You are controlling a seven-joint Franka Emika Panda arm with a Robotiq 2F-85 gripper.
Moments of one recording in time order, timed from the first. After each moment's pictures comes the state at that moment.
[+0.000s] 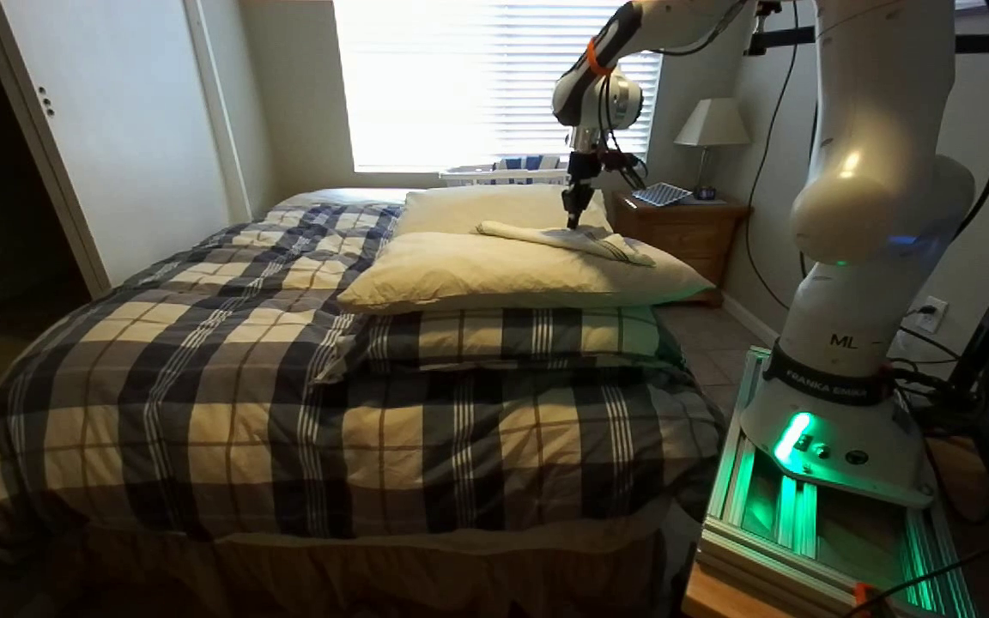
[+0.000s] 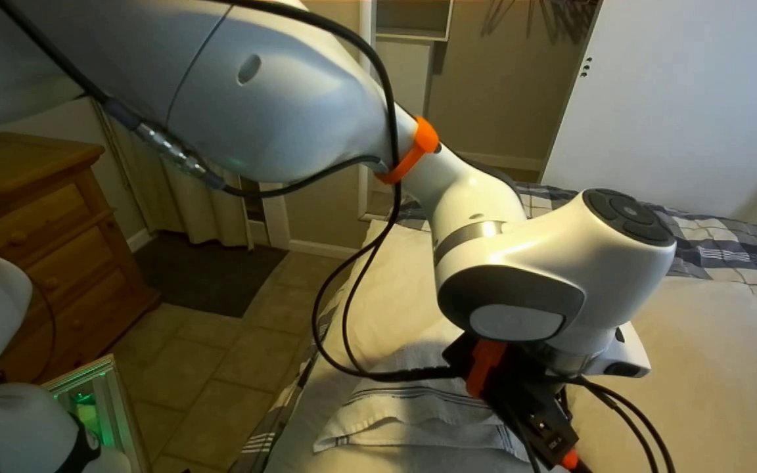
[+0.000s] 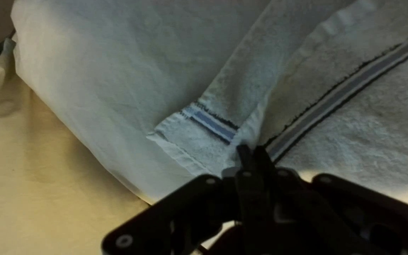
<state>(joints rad) -0.44 0.34 -0.21 -1.92 0.20 2.27 -0.69</state>
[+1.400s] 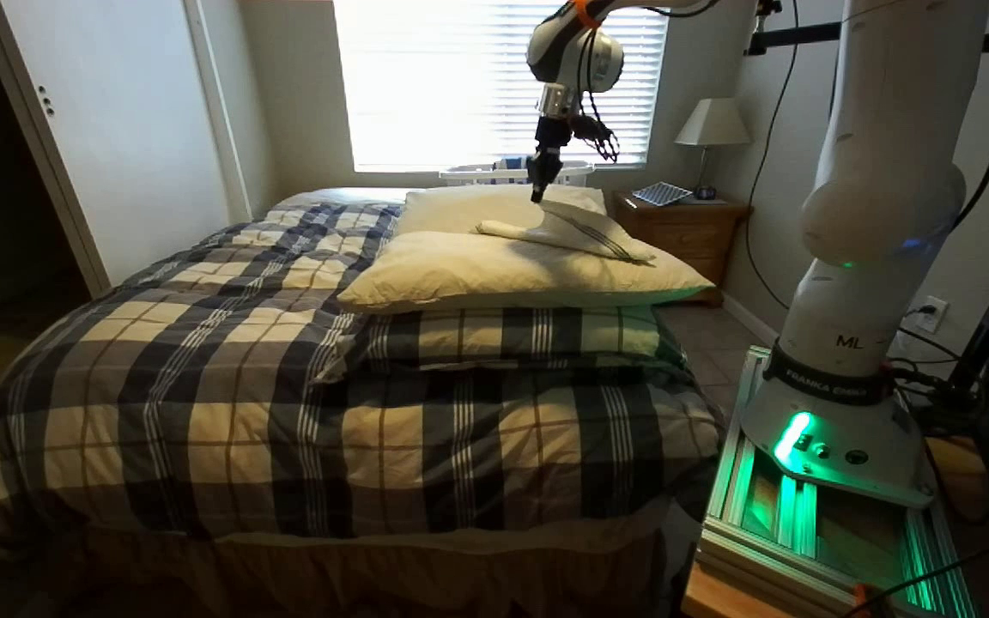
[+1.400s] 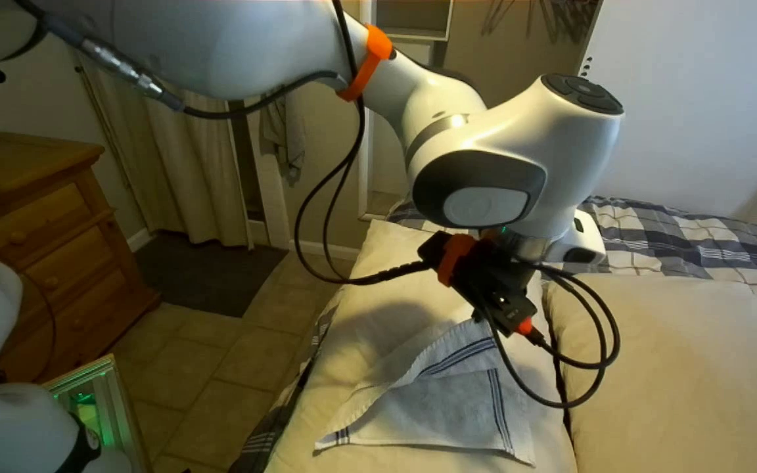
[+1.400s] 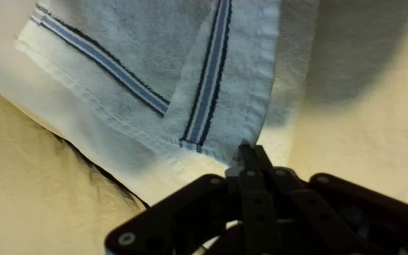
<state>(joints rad) -0.33 0.20 -0.17 -1.92 0.26 2.18 -0.58</state>
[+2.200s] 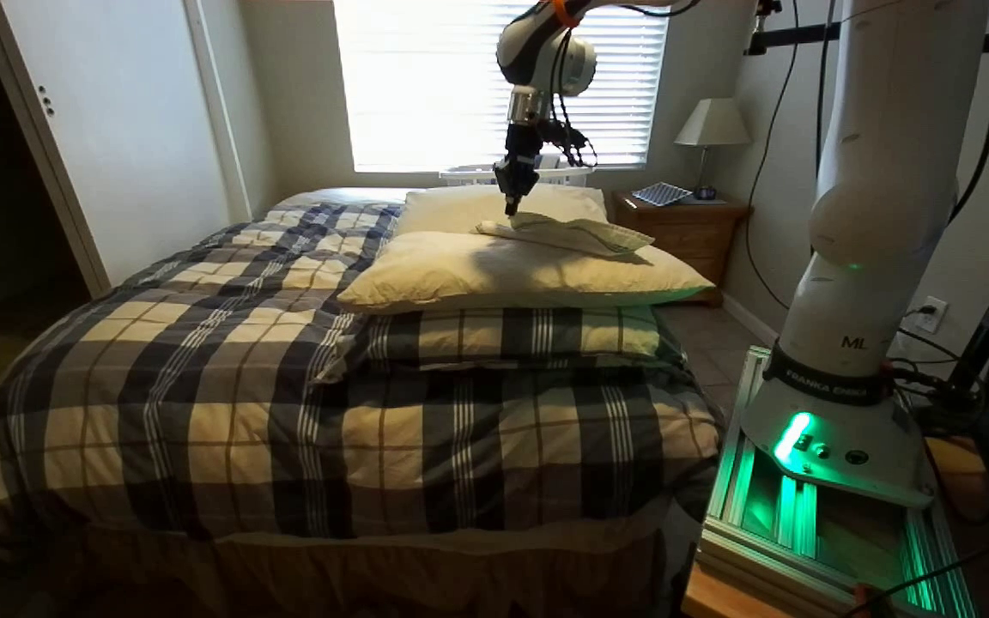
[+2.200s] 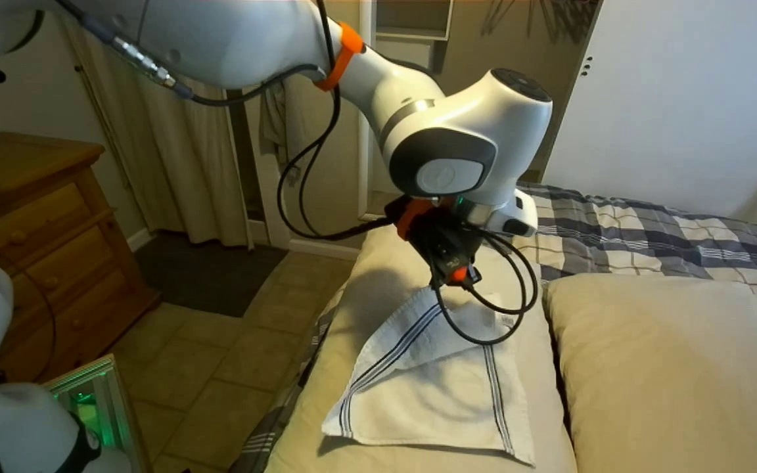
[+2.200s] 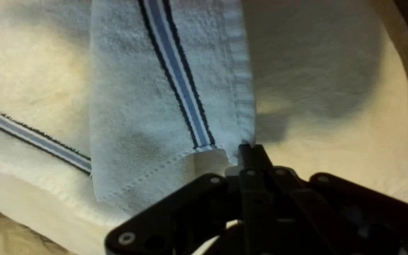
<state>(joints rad) -0.23 0.20 -0.12 -1.93 0.26 2.12 -0.35</state>
